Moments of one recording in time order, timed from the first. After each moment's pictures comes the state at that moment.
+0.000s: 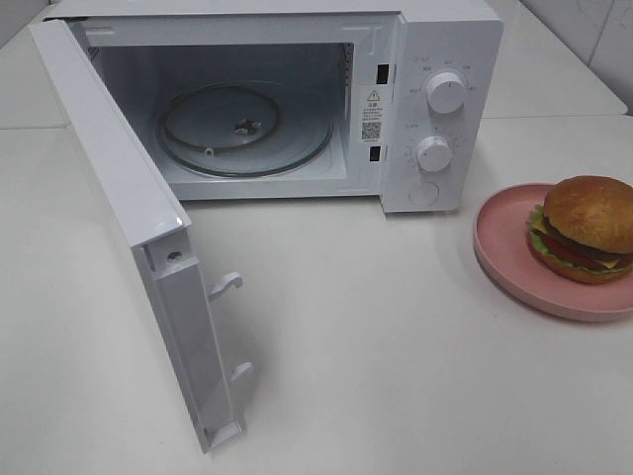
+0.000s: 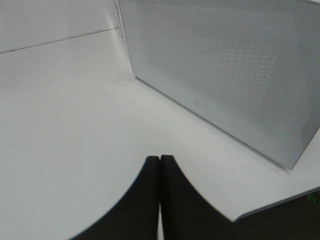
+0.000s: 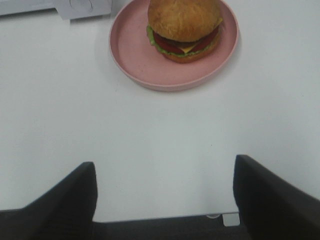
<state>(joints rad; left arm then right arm) -0.18 0.00 -0.50 -0.08 1.05 0.15 -0.02 0.23 -0.51 0.02 1.04 0.00</state>
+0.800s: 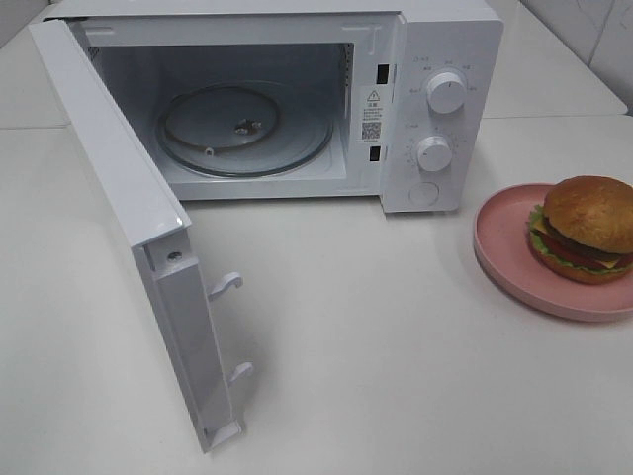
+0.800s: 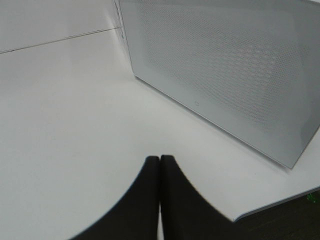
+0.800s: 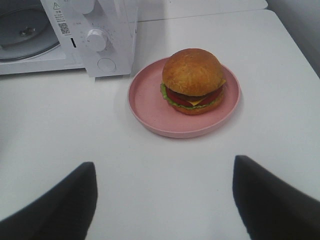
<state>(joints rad) -0.18 0.00 -0.50 -0.08 1.05 0.15 0.03 0.00 -0.50 0.01 1.01 0.01</state>
